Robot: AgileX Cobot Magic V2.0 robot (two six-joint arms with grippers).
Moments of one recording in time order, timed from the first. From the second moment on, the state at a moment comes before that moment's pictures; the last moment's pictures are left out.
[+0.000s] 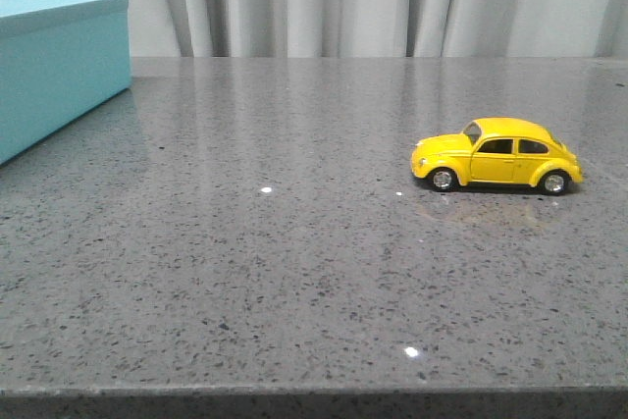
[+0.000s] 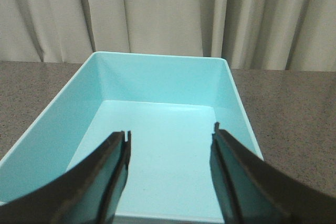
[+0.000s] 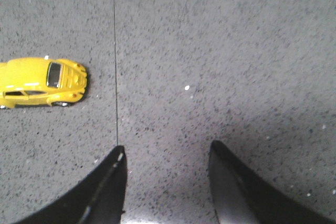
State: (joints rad) left arm 0.02 0.49 -0.51 -0.08 0.23 0.02; right arm -0.01 0.71 -0.75 0.12 0.90 0.14
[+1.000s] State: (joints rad) left arm 0.02 0.49 -0.51 -0.09 0.23 0.02; right arm 0.35 1.31 -1.15 0.12 1.01 0.32
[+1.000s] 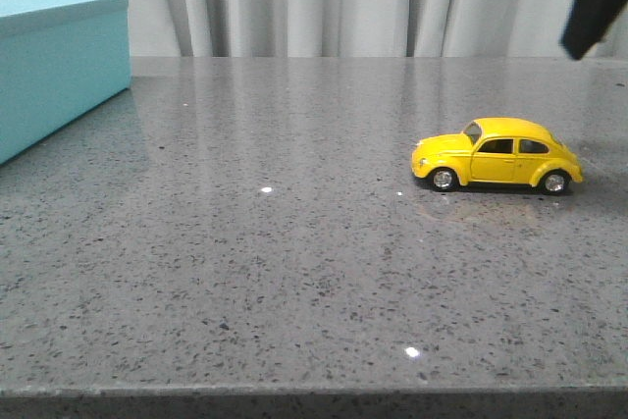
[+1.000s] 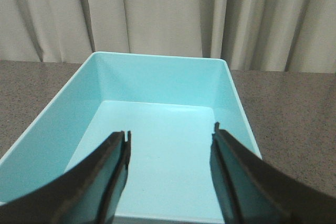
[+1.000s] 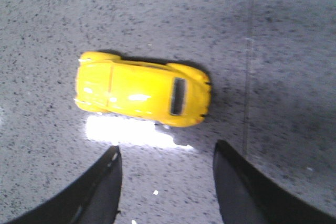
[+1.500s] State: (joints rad) left arm -0.03 0.49 -0.51 -0.09 0.23 0.02; right arm 0.42 1.51 -1.27 0.05 1.04 0.51
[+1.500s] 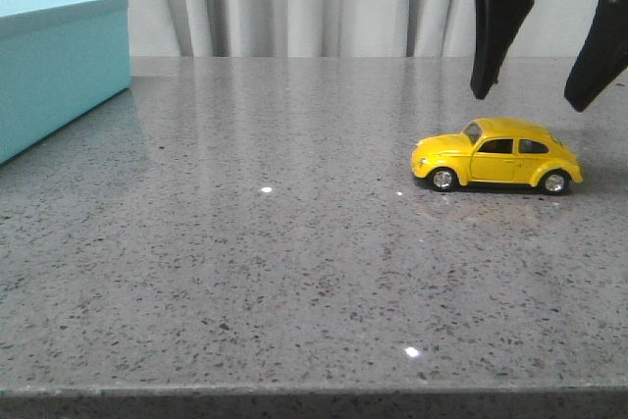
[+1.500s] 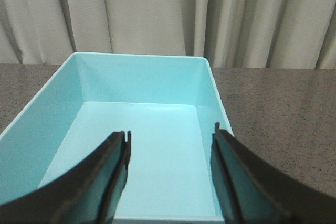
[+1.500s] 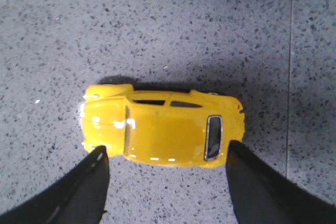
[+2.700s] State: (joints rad) left arm -0.03 0.49 -0.51 -0.09 0.23 0.02; right arm 0.42 1.58 -1.21 -0.01 0.99 0.56
